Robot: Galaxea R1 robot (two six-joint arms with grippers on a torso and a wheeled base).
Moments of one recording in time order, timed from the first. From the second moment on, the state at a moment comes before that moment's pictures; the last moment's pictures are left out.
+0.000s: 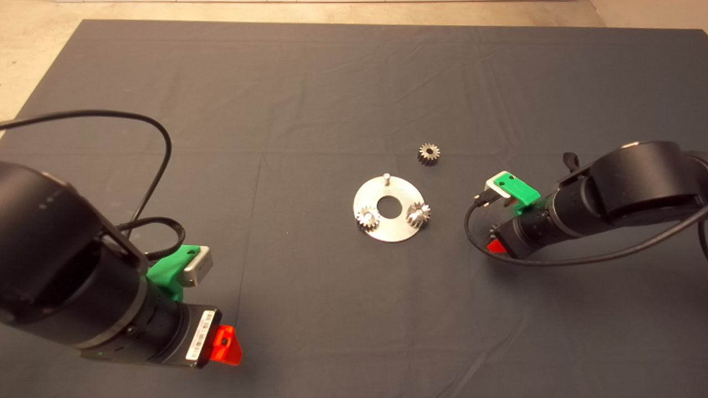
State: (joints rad) left arm -0.47 2.20 -0.40 0.05 1.52 -1.74; right arm 0.26 2.28 -0.73 -0.56 -1.53 1.09
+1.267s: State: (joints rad) left arm -0.47 2.20 -0.40 0.05 1.52 -1.74; right arm 0.22 2.28 -0.73 -0.62 -1.53 1.10
